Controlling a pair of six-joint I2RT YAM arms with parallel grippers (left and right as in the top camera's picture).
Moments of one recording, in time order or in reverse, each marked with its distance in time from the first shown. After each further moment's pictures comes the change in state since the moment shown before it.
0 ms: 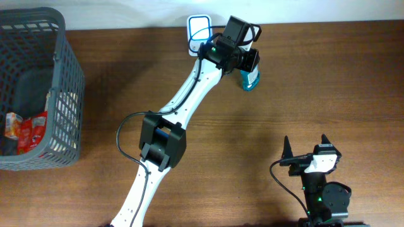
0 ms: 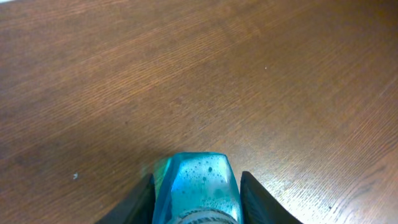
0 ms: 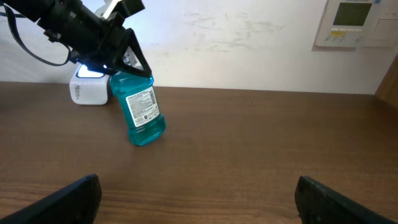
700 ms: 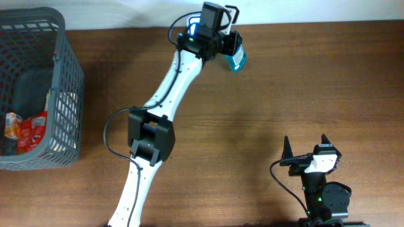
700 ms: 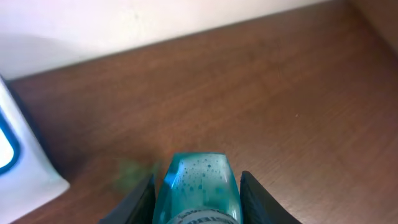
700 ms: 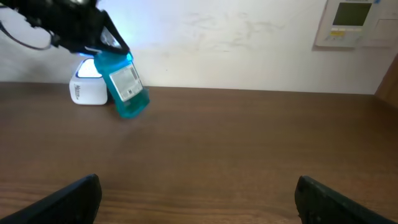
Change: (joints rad) left arm 0.111 -0.009 -0.002 0.102 0.023 0.000; right arm 0.000 0.000 0.000 0.000 0.000 0.000
